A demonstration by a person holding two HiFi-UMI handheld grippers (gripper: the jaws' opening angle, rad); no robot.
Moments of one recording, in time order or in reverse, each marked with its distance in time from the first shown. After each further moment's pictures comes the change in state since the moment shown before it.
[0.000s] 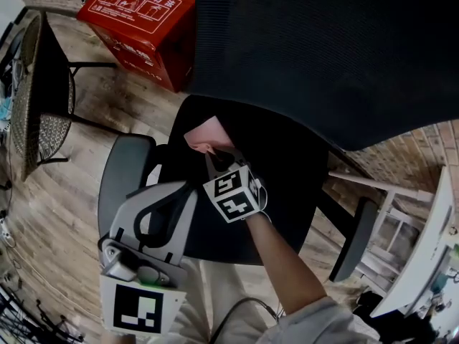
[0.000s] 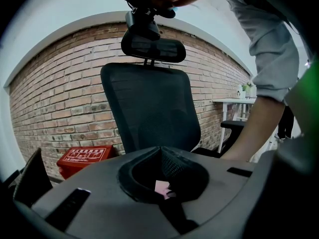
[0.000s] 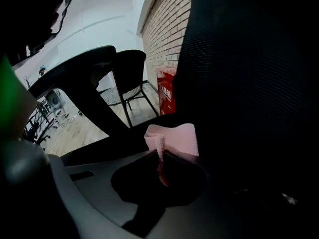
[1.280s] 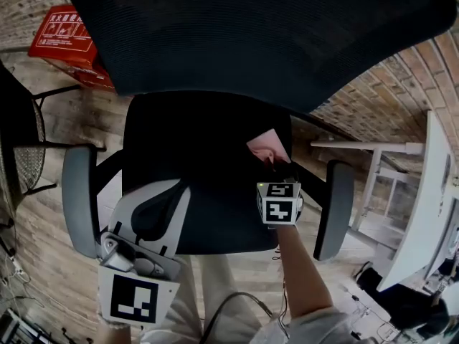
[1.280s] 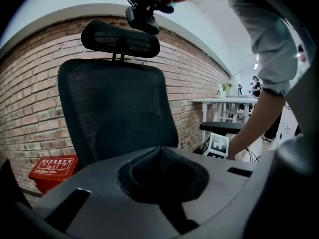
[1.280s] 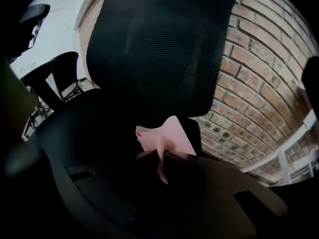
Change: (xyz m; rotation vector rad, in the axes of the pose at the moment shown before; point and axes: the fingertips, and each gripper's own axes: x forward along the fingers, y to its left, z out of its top) left arm 0.058 -0.107 0.031 0.104 -0.017 -0.207; right arm -0.170 -0.158 -0.213 0.429 0.116 -0.530
